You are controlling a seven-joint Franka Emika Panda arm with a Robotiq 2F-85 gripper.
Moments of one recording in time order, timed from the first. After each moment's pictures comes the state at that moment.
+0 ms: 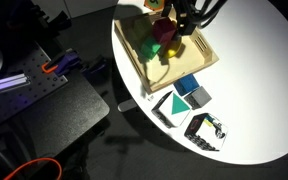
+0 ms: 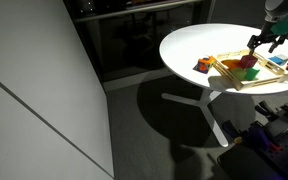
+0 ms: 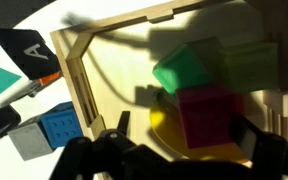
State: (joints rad) arm -0.20 0.26 -0.26 -2.29 -0.03 2.50 0.07
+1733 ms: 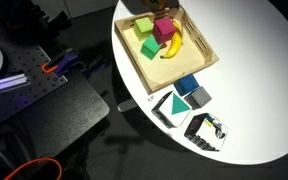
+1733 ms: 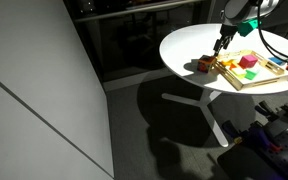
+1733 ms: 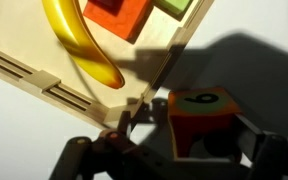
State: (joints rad) arm -0.15 0.43 -0.03 -2.07 -0.06 2.53 -0.36
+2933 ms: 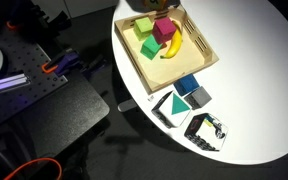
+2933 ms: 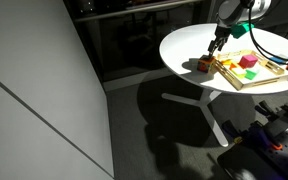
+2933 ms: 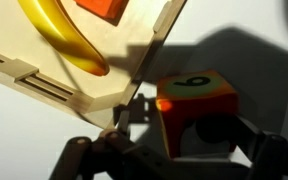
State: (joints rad) arm -0.16 0.49 0.00 -2.00 -0.01 2.53 -0.36
